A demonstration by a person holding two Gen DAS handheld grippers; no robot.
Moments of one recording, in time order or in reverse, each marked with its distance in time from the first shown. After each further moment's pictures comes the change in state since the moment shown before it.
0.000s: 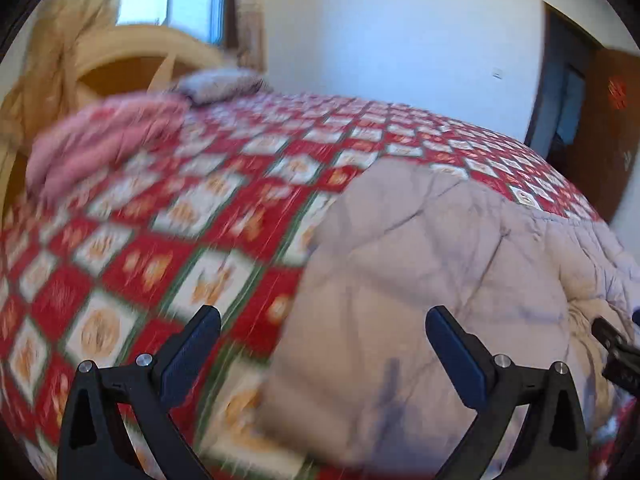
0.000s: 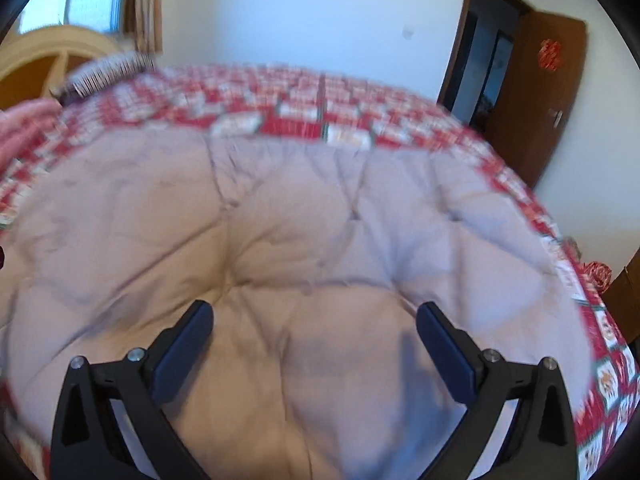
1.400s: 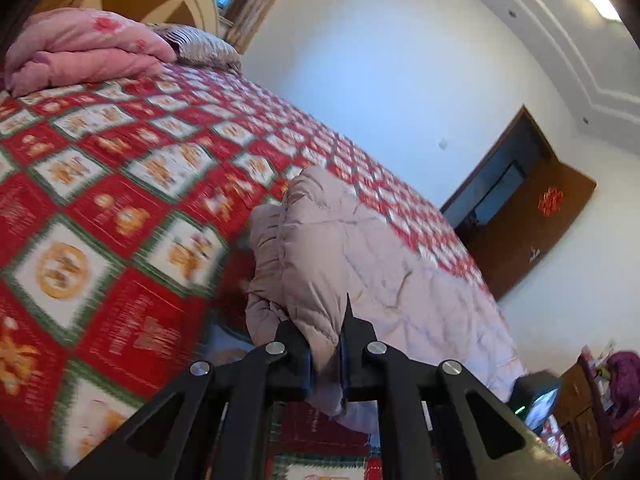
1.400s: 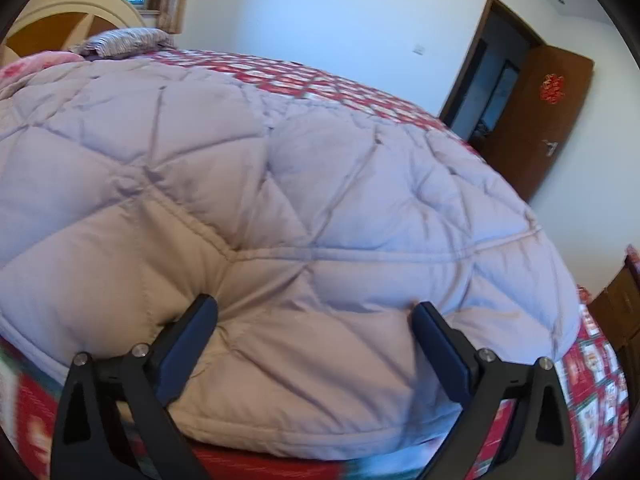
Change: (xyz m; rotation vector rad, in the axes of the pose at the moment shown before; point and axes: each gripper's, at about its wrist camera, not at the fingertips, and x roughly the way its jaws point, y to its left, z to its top) left arm -0.049 0.076 0.004 -0.283 -0.075 -0.412; right arm -0.011 0.066 -0.059 -0.119 0.008 -0.056
